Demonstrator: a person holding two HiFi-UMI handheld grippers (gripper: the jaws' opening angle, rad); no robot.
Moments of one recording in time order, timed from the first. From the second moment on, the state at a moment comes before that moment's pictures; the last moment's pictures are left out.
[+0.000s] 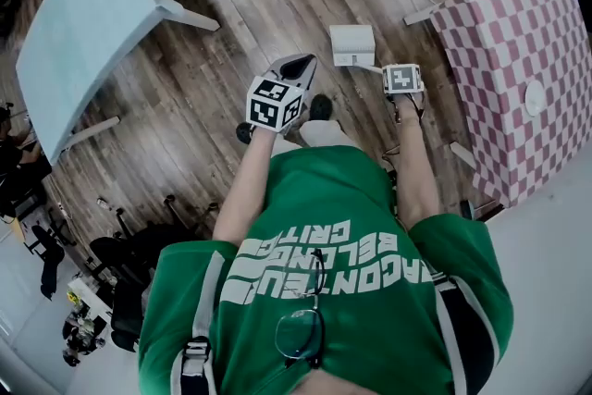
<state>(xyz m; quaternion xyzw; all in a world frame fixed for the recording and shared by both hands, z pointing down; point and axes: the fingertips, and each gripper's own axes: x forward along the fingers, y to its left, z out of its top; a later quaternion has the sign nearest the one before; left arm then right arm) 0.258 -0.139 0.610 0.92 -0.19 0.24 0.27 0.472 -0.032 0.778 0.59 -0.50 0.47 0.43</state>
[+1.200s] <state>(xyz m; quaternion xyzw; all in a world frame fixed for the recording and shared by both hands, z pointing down) 0.223 -0.161 0.605 0.90 -0.26 0.23 0.27 0.487 -0.080 0.844 0.55 -0.50 0.47 0.48</state>
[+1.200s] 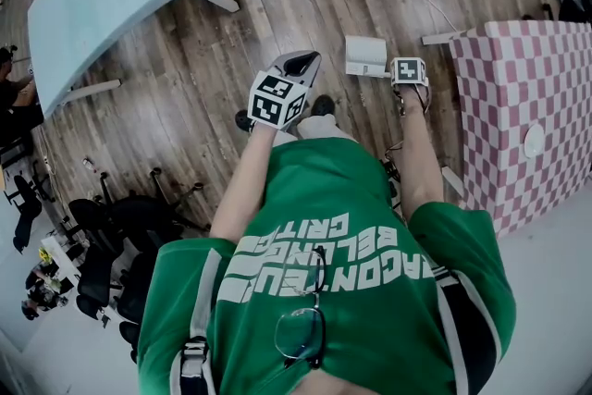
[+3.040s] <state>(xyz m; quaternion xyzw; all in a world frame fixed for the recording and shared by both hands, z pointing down) 0.147 -0.132 0.571 0.94 -0.16 0.20 0.24 0.327 -0.050 0.620 0.72 -0.56 0.33 0.23</state>
